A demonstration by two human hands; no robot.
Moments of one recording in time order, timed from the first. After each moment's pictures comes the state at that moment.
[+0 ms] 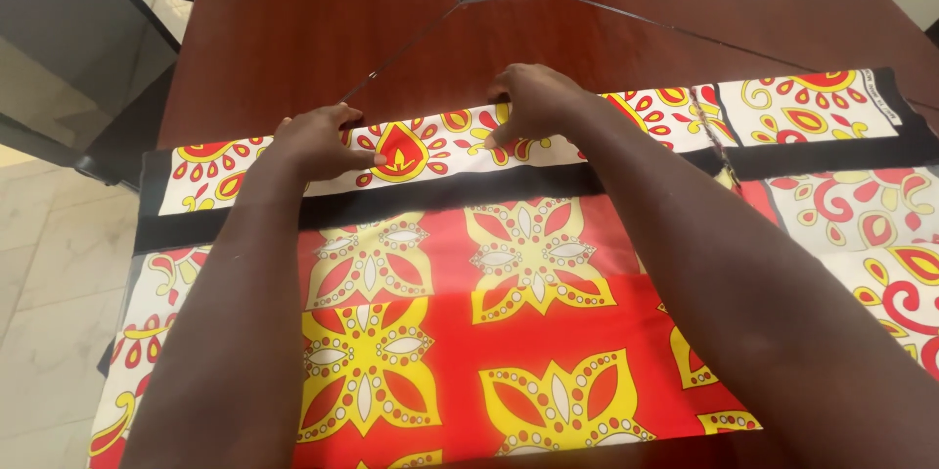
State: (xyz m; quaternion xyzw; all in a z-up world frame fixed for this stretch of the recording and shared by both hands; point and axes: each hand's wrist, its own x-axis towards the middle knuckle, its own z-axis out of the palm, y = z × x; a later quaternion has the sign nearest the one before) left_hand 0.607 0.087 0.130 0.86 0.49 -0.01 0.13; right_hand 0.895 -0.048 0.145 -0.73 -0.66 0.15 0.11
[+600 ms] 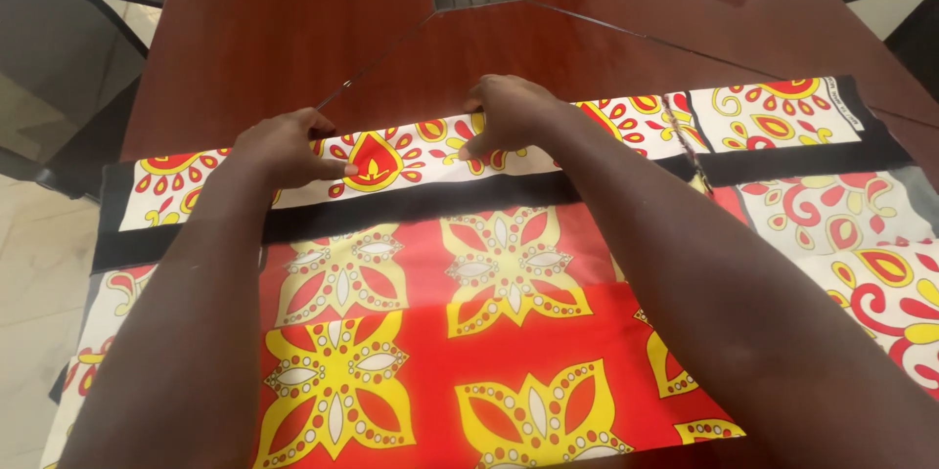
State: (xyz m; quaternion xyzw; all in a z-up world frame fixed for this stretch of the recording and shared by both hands) left_hand 0.610 0.081 0.143 0.84 0.52 -0.03 0.13; right_hand 0.892 -0.050 0.147 -0.73 -0.65 0.16 0.11
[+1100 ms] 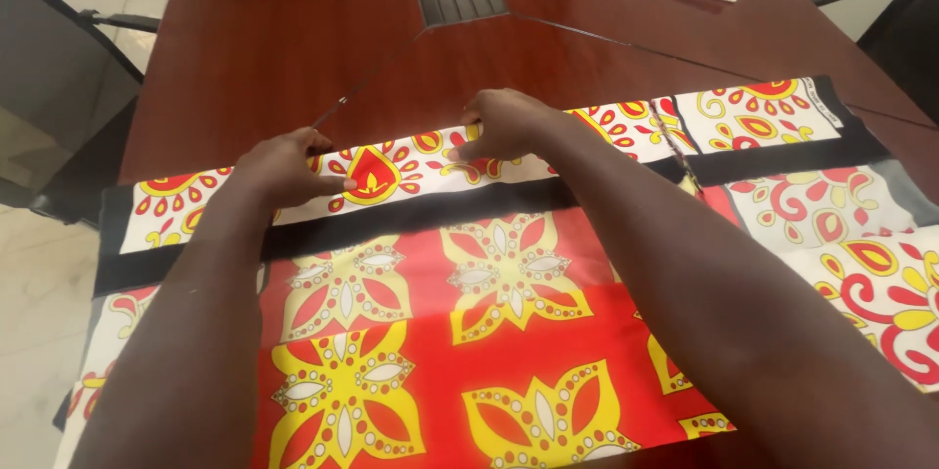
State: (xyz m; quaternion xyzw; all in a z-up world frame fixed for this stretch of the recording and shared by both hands) left_hand 0.609 0.086 0.140 0.84 0.52 -0.02 0.18; right_hand 0.895 -0.054 0.148 -0.75 -0.63 0.18 0.11
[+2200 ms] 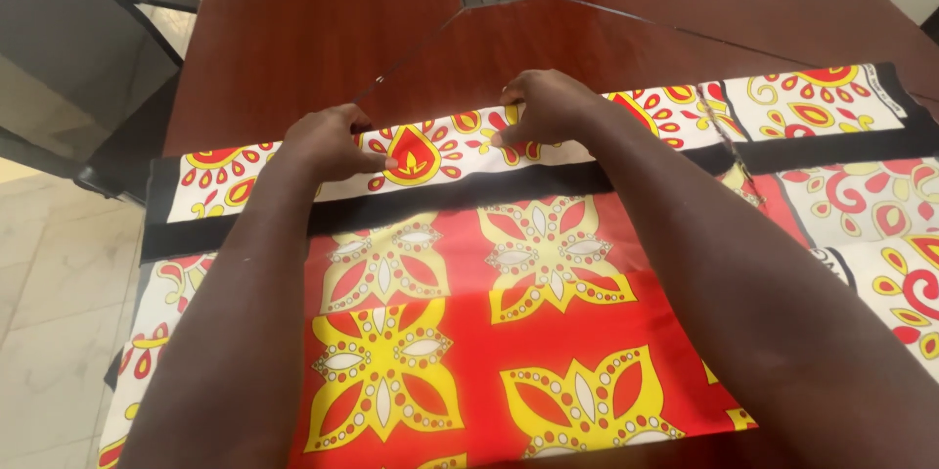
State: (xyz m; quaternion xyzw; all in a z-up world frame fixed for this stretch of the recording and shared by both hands) left_hand 0.608 0.080 0.142 0.86 0.49 0.01 0.16; right_hand 0.892 -0.055 0.140 -0.75 -0.62 0.17 0.15
